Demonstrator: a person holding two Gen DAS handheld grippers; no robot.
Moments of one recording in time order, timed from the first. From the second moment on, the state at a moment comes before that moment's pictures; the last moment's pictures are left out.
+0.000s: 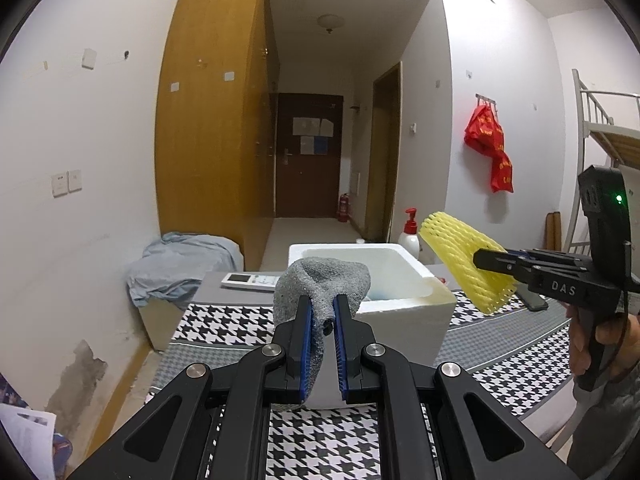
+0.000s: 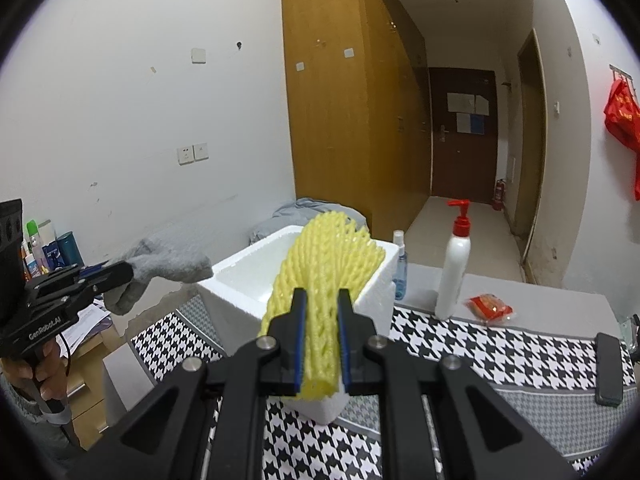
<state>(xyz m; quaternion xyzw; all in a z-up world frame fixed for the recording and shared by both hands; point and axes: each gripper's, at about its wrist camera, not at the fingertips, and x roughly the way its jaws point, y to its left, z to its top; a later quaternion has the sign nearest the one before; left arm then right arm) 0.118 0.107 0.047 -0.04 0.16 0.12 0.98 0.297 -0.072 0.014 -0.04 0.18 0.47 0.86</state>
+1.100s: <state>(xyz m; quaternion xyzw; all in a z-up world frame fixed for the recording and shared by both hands) 0.111 0.144 0.035 -0.06 0.17 0.15 0.97 0.335 0.001 0.015 -0.05 0.21 0.47 0.85</state>
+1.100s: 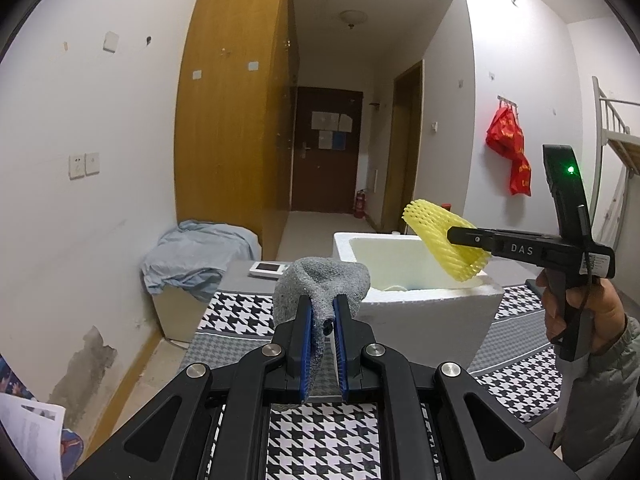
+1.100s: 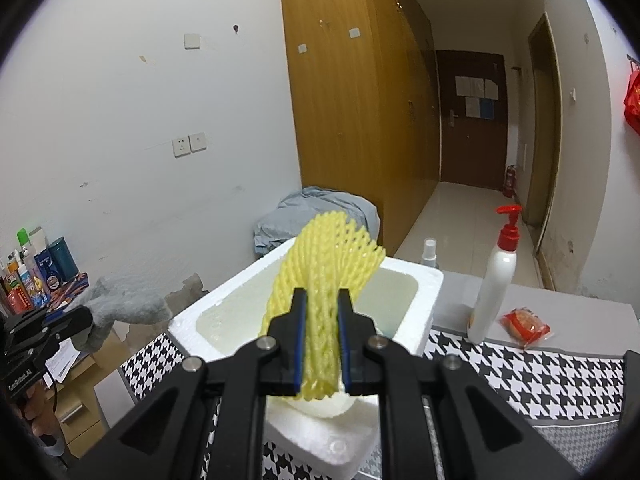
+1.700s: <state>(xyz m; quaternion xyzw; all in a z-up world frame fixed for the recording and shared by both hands) 0.112 0.147 0.036 -0.06 0.16 0.14 0.97 0.336 0.006 0.011 -0.04 0.22 0.47 0.85</state>
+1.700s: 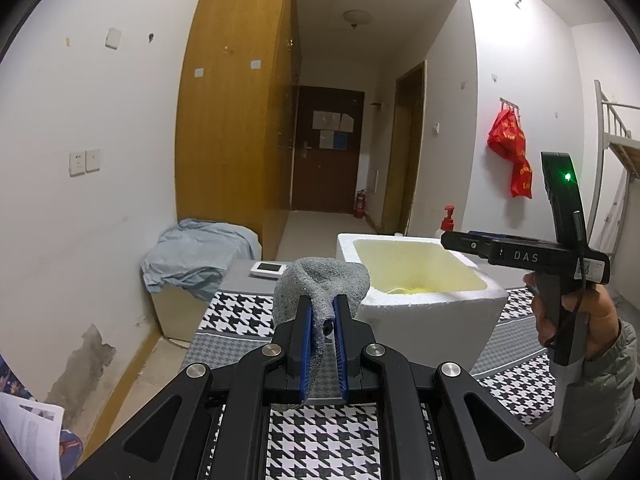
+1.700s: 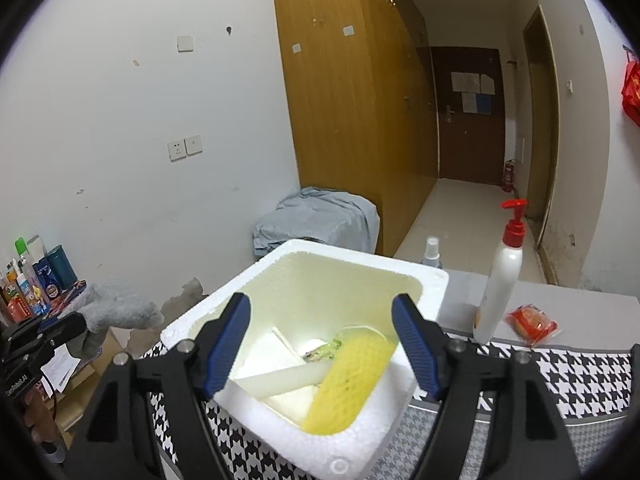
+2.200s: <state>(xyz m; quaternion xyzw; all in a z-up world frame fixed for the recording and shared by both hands) 0.126 0.147 0.043 -0.06 0.16 0.12 0.98 0.332 -0.013 0.015 -0.03 0.21 0.46 0.86</state>
